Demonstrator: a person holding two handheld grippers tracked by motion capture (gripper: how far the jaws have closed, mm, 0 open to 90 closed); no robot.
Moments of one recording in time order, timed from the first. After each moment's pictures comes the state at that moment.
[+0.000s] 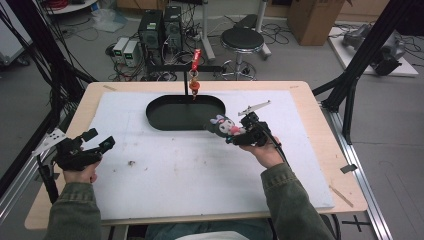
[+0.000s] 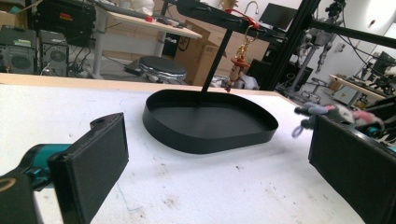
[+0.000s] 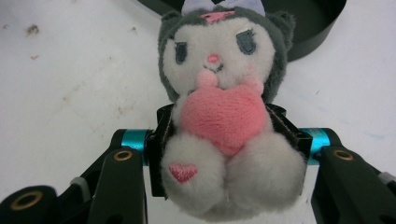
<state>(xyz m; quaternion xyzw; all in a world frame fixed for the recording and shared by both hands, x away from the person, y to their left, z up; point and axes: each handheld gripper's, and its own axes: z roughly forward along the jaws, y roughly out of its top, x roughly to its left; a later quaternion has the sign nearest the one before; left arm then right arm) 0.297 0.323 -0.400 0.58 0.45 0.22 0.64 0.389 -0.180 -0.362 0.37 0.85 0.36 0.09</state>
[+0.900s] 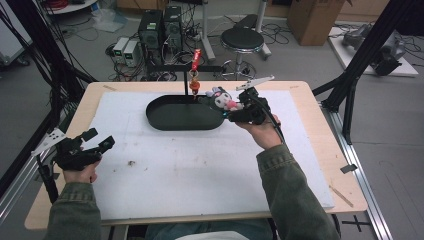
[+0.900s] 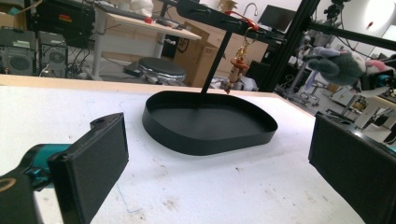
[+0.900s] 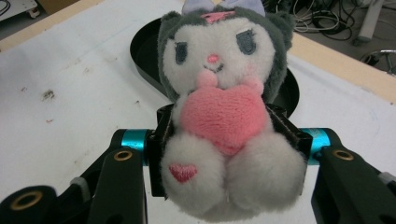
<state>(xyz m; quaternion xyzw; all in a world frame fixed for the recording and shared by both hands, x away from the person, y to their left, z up) 0.297 0.324 -0.400 0.58 0.45 0.22 0.64 0.405 -0.164 -0.293 0.36 0.83 0.40 0.15</state>
